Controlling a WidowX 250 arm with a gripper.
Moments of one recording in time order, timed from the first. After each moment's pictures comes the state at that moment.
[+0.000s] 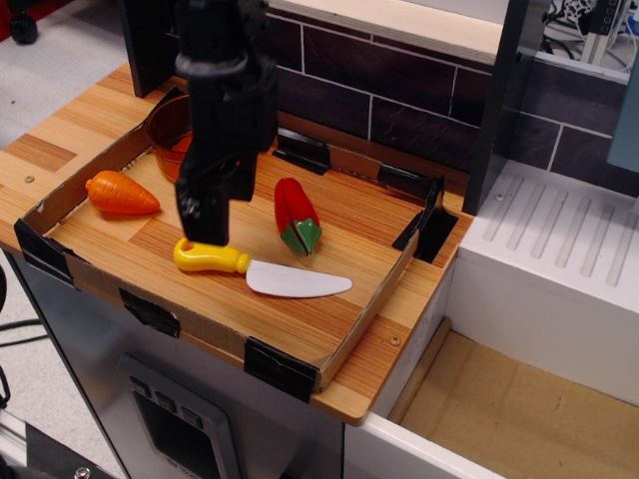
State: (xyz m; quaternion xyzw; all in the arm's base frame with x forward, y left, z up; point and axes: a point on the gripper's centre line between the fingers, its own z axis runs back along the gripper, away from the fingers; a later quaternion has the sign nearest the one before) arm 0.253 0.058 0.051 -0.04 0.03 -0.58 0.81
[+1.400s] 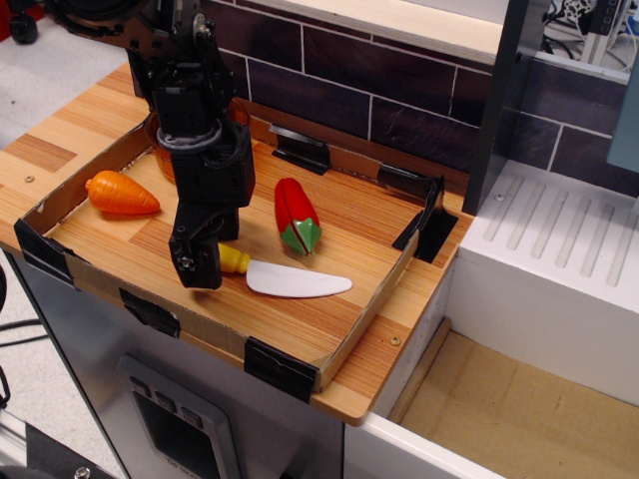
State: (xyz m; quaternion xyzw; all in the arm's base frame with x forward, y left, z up) arm 0.254 0.075 0.003 -0.03 -0.01 -0.54 0.84
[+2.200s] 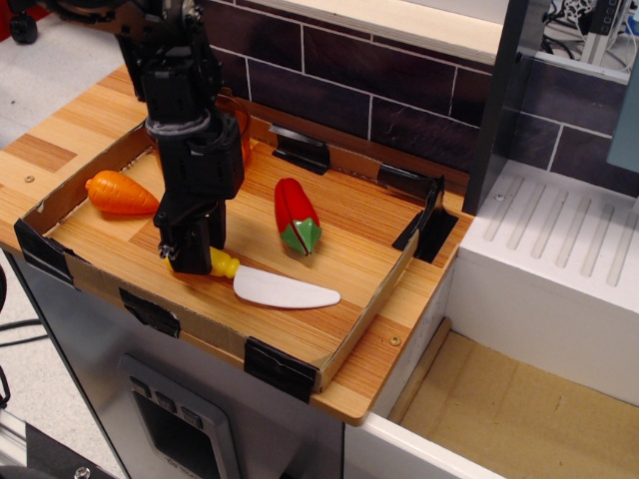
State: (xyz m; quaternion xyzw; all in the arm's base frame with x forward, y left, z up) arm 0.250 0.075 0.008 -0.07 0.02 -0.58 0.81
